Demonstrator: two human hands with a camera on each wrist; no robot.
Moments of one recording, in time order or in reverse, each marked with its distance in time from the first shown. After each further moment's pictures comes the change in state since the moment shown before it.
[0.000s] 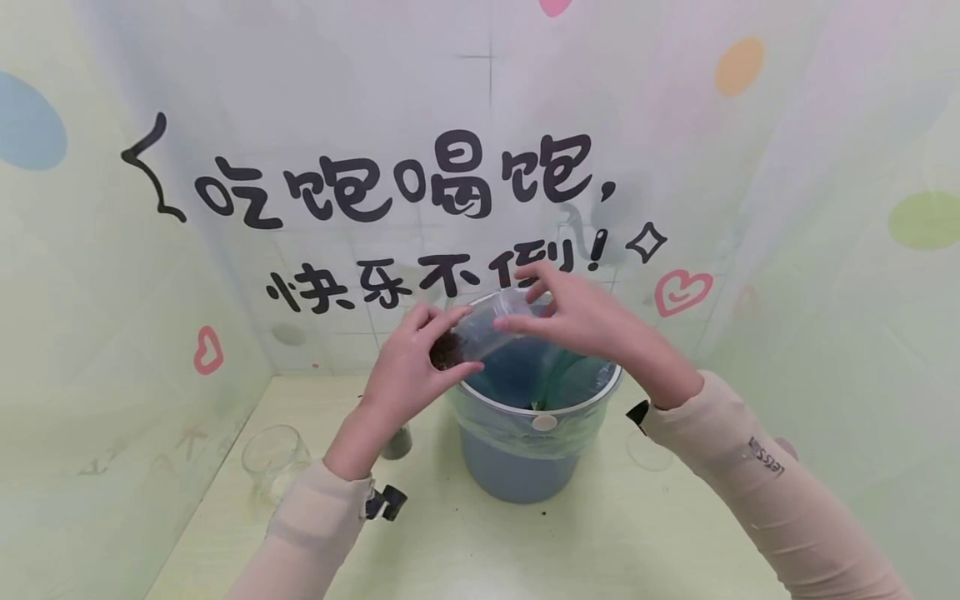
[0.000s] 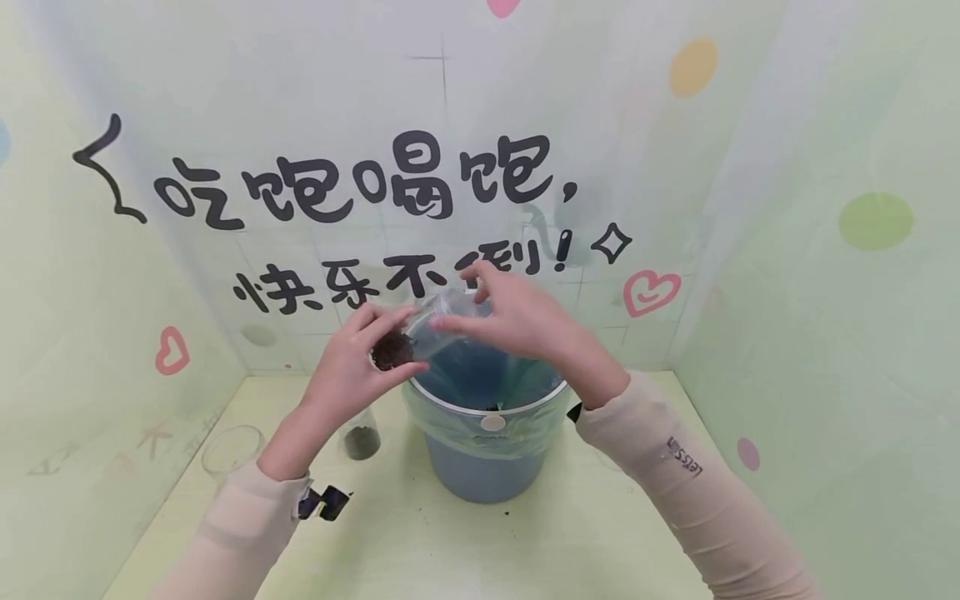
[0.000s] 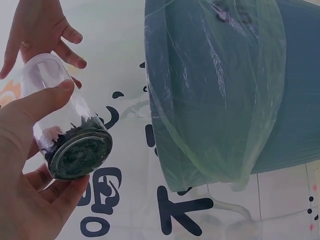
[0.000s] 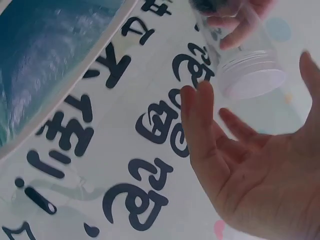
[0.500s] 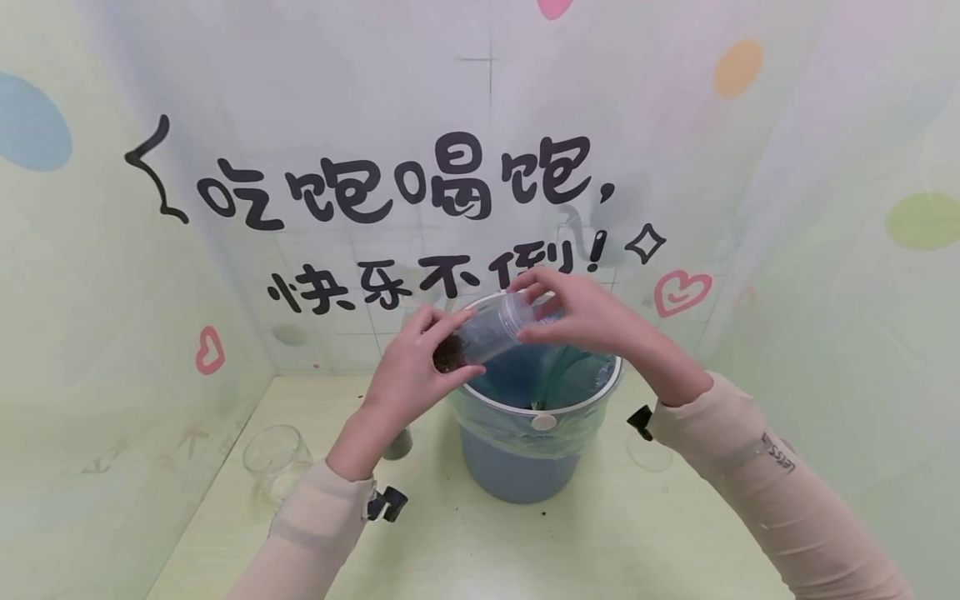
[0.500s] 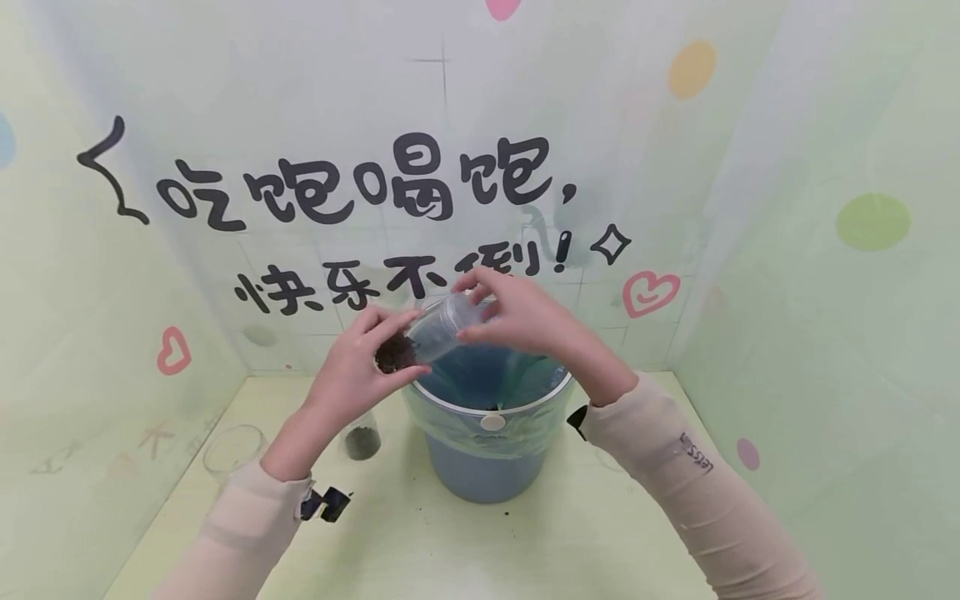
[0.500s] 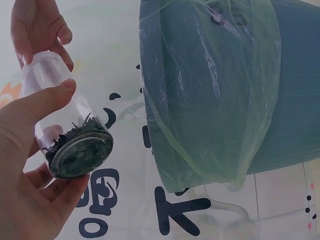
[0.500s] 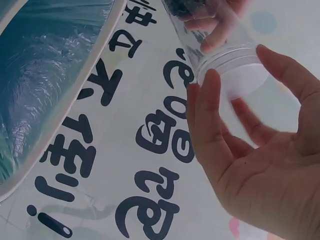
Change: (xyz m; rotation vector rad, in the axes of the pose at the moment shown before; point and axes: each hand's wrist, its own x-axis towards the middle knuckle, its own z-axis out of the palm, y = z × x) left_hand -0.001 0.003 0.001 0.000 -0.031 -0.008; right_hand -0.006 0.002 -0.004 0.153 -0.016 -0.048
